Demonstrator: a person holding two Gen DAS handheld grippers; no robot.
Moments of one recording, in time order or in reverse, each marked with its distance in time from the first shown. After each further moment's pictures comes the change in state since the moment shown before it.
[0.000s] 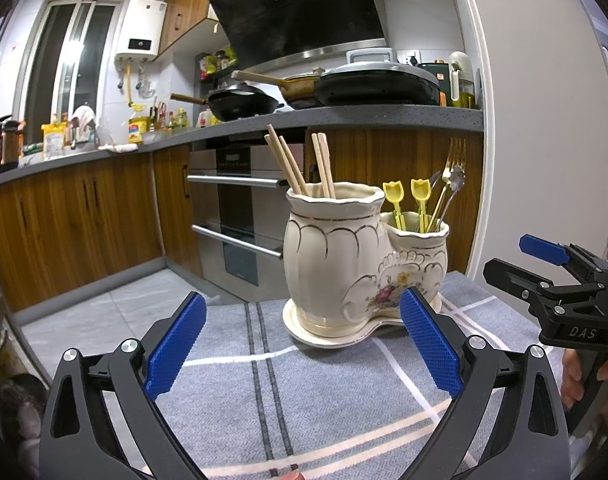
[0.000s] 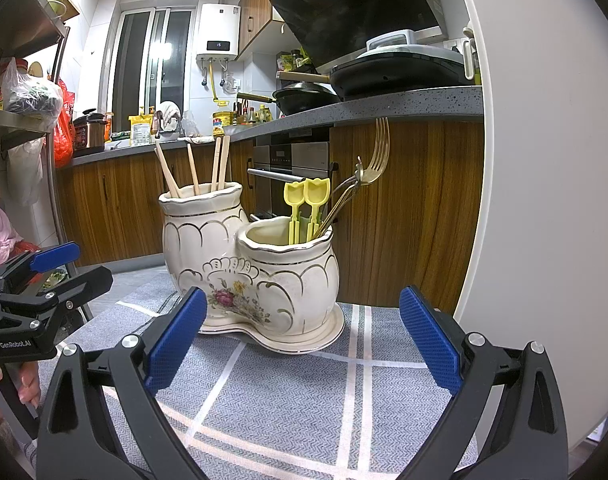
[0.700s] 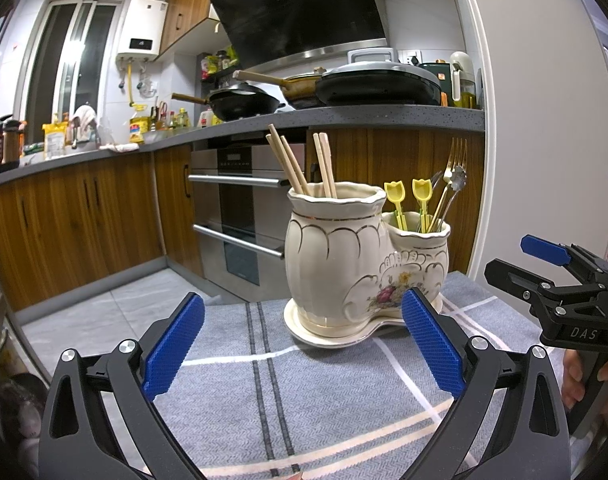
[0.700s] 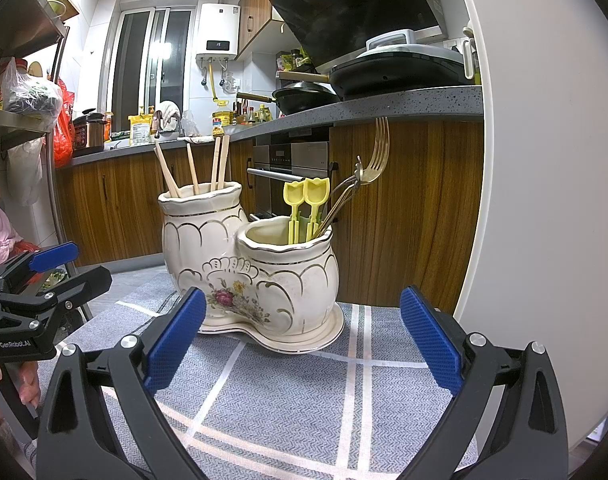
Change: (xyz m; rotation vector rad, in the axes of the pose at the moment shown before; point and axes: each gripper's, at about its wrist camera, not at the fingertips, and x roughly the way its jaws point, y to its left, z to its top) left arm 0.000 0.000 0.000 0.000 0.001 0.001; right arm 0.000 -0.001 0.000 0.000 0.000 0.000
